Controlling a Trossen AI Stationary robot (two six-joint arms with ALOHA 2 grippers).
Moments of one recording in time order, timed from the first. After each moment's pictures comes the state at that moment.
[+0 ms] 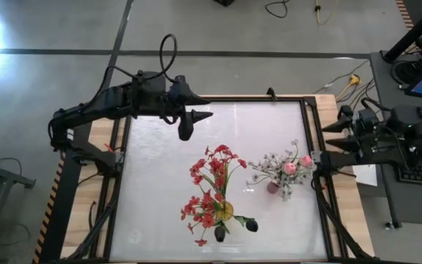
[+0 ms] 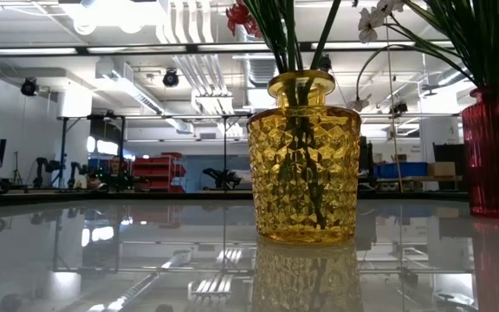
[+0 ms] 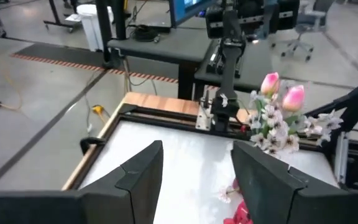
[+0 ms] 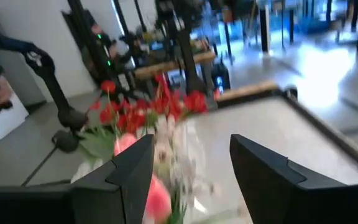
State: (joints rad) left arm 0.12 1.46 1.81 -0.67 -0.05 -0.06; right arm -0.03 0.36 1.10 -0.89 -0.09 0.24
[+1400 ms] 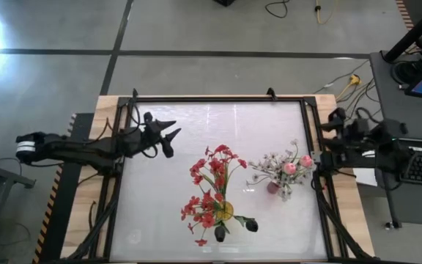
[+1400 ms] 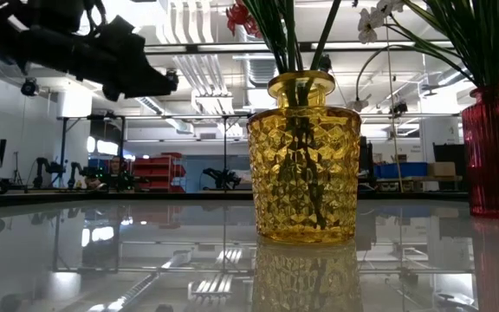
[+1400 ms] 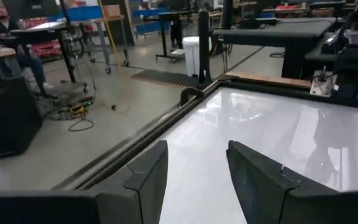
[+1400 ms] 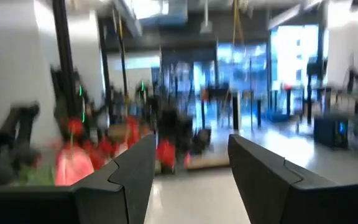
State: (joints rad) left arm 0.13 0.88 0.32 0.44 -0.46 0.00; right arm -0.03 0.02 0.66 -0.45 0.03 0.06
